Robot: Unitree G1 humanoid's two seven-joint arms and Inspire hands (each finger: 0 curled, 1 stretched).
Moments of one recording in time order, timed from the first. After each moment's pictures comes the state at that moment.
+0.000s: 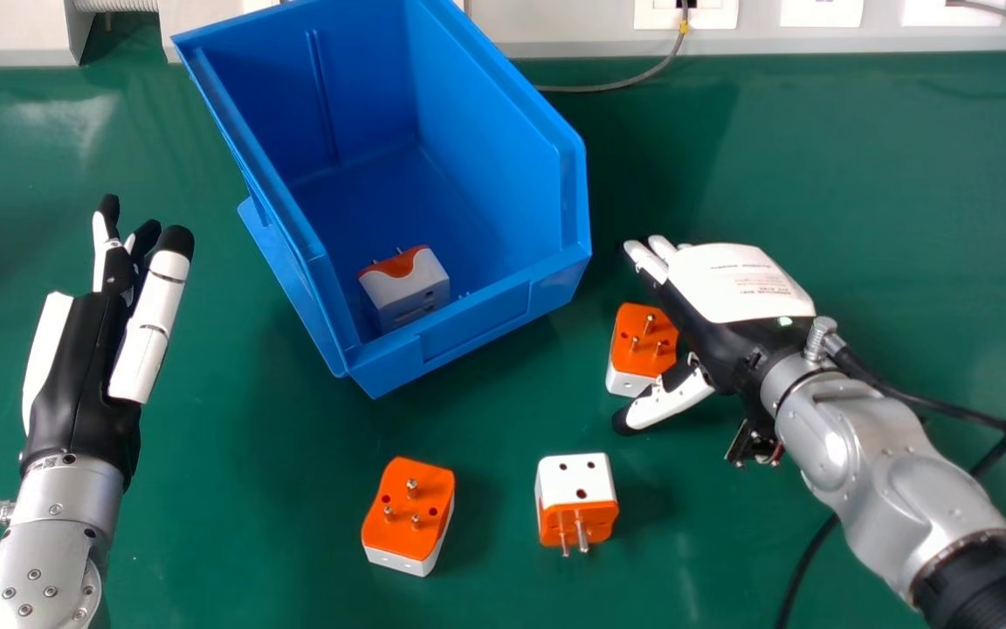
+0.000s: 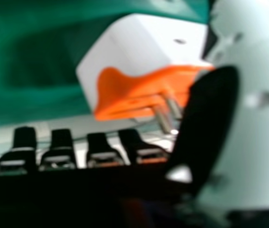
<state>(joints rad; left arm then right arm) 0.02 0.29 0.26 0.15 -0.02 -0.11 -0.11 -0.54 -0.35 0.47 0.67 -0.83 0.00 0.02</state>
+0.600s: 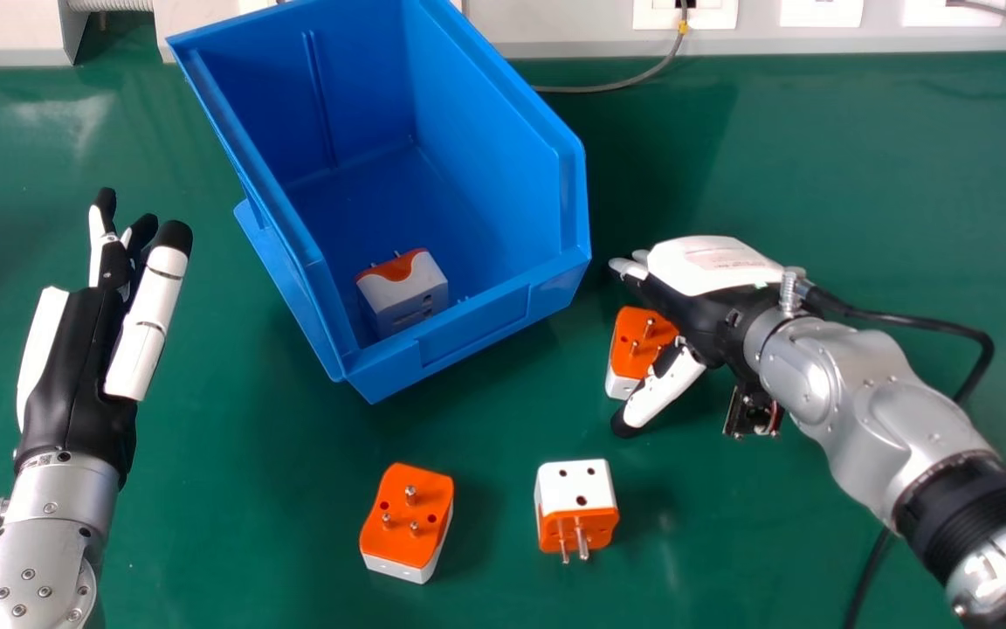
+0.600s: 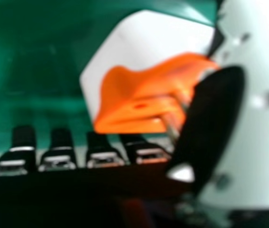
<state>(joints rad) 0.03 0.30 0.26 0.11 -0.02 -0.09 -0.11 -0.70 -0.35 0.55 0.79 -0.79 0.01 0.24</state>
